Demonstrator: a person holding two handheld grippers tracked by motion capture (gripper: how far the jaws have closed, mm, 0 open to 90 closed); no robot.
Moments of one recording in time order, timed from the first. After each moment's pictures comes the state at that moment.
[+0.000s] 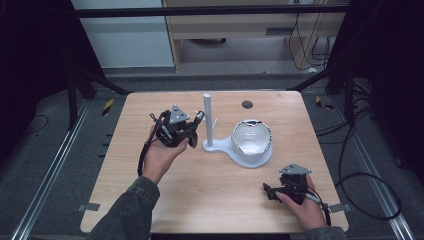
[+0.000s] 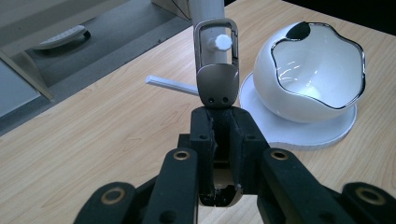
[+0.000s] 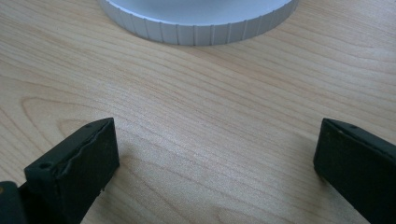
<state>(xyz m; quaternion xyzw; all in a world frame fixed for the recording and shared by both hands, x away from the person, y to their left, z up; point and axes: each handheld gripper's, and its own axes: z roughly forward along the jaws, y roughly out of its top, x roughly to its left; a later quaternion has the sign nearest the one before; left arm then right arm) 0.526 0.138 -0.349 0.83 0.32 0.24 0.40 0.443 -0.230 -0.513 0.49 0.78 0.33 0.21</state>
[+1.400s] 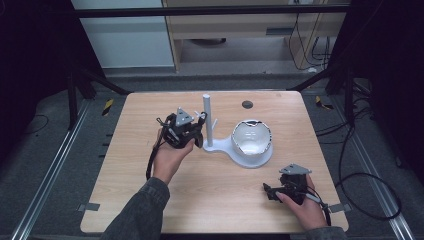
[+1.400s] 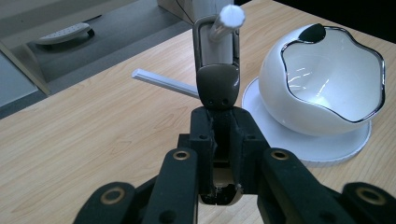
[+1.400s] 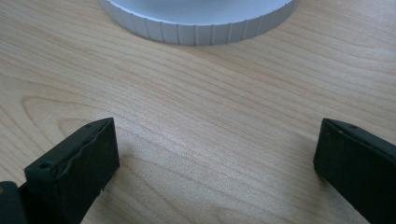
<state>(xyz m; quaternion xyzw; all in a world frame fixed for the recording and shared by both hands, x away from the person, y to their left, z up) 0.536 0.126 -0.374 0.80 0.35 0.24 0.42 0.443 -0.230 -0.513 0.49 0.78 0.33 0.21</state>
